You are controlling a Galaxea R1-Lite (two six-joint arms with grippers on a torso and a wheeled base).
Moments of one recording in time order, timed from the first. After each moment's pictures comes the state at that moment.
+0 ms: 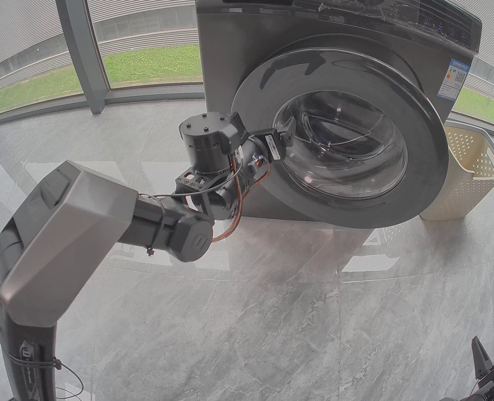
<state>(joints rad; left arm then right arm) -0.63 2.27 -1.57 -0.94 0.20 -0.28 0.01 0.02 -0.02 0.00 0.03 -0.01</state>
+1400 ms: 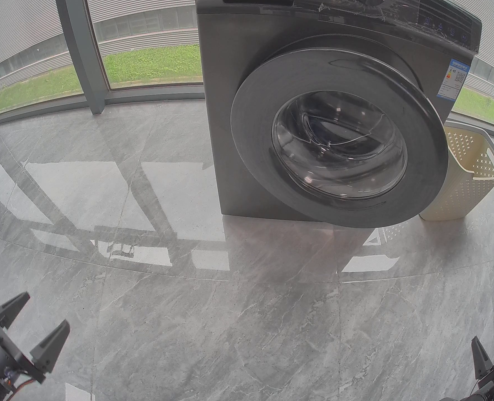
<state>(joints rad) -0.36 0.57 -0.09 -0.42 0.07 -0.07 0.01 0.02 -0.02 0.00 0.03 -0.01</state>
